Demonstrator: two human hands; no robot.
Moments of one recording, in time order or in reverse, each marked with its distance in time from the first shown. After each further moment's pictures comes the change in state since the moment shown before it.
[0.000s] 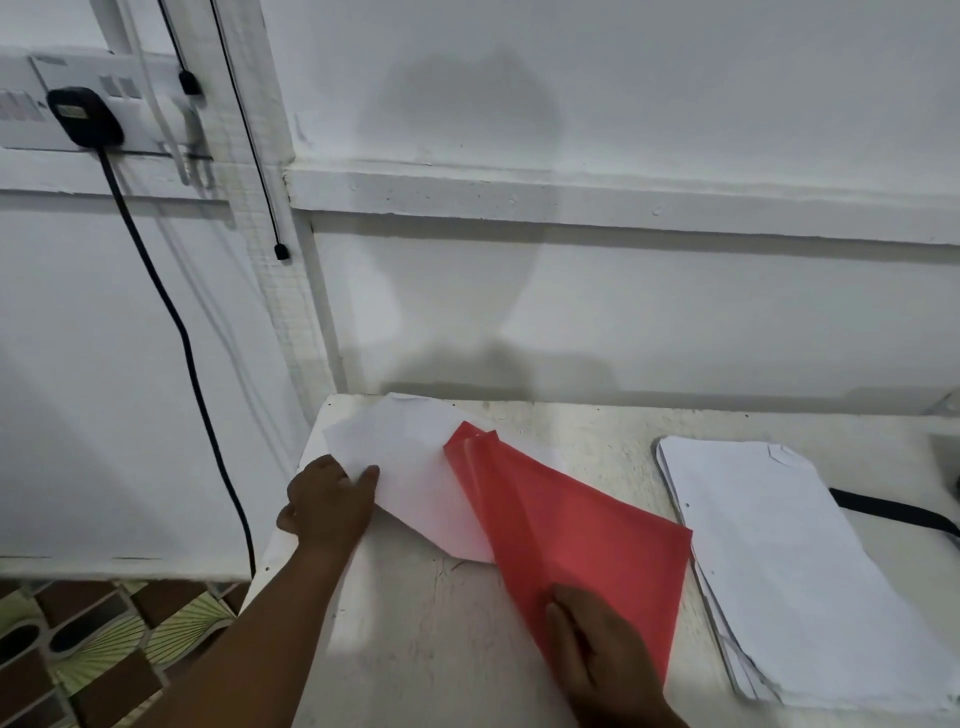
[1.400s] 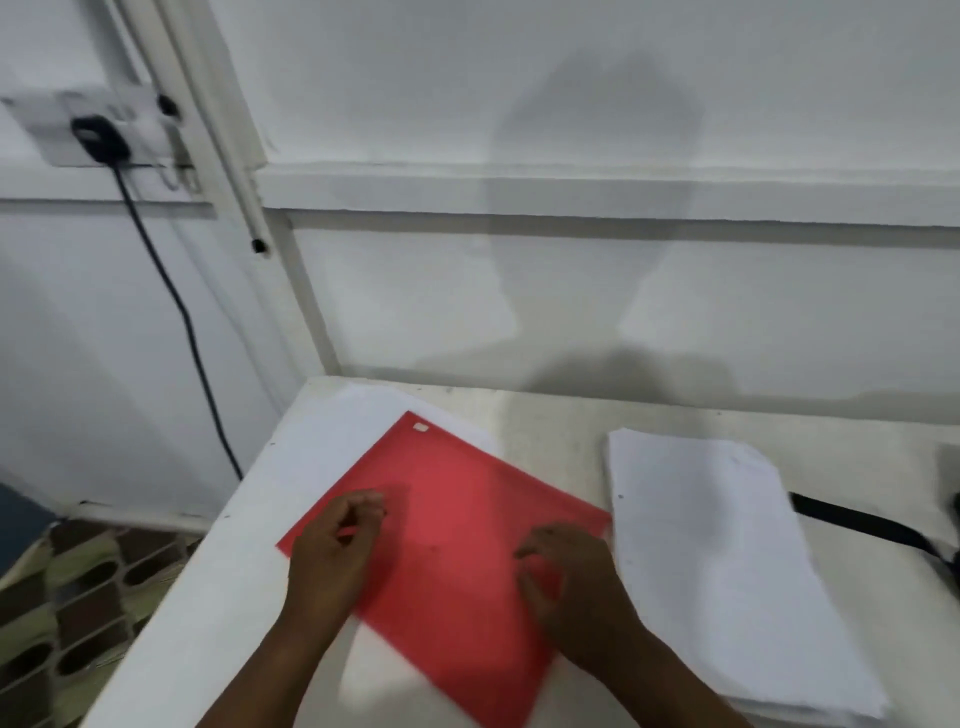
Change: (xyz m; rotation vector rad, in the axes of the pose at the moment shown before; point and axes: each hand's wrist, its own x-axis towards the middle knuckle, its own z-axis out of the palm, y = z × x) left_hand -0.172 0.038 0.002 -0.365 -0.146 0.118; right_hand 0.039 0.073 -0.082 0.111 -0.152 -0.150
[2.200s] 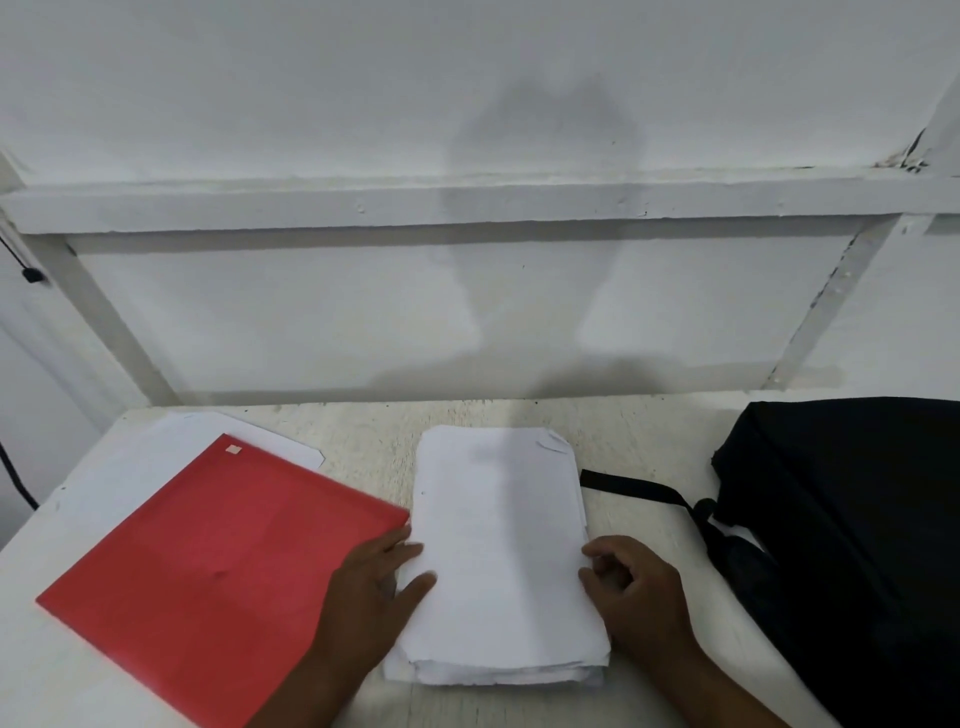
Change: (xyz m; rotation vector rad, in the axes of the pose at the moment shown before) left_hand -0.087 0.004 0.216 0.343 -0.292 0.394; right_hand -0.109 0.182 -0.182 -0.029 0.271 0.302
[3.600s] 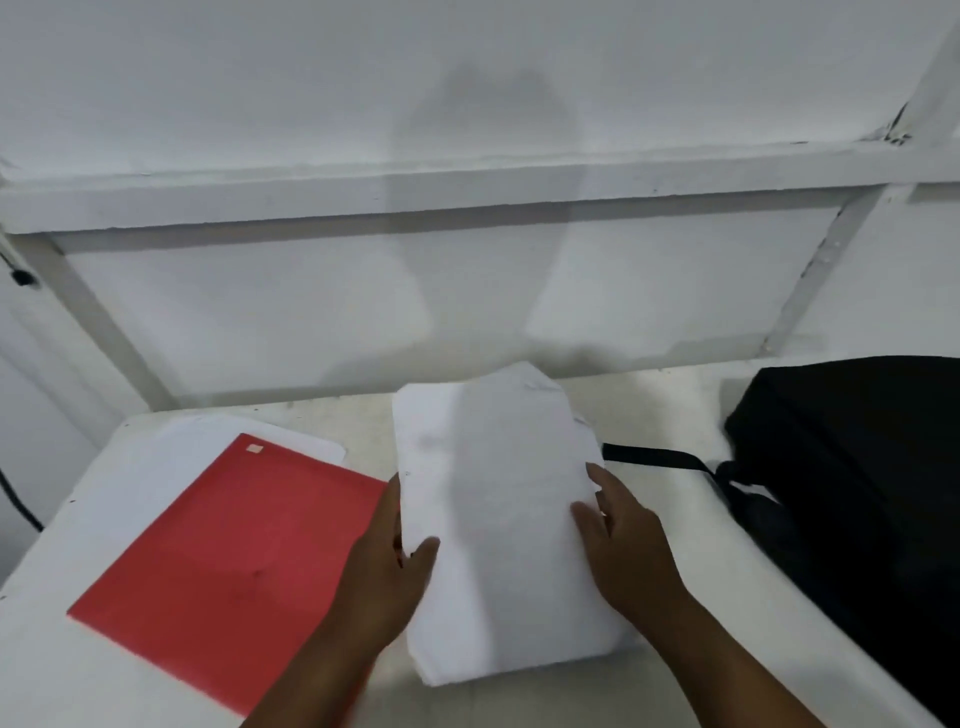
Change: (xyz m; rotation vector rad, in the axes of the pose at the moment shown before) left_hand 0.007 0.035 -0.070 -0.390 -0.198 -0.093; right_hand 0.009 -0.106 0.021 0.093 -0.063 0.301
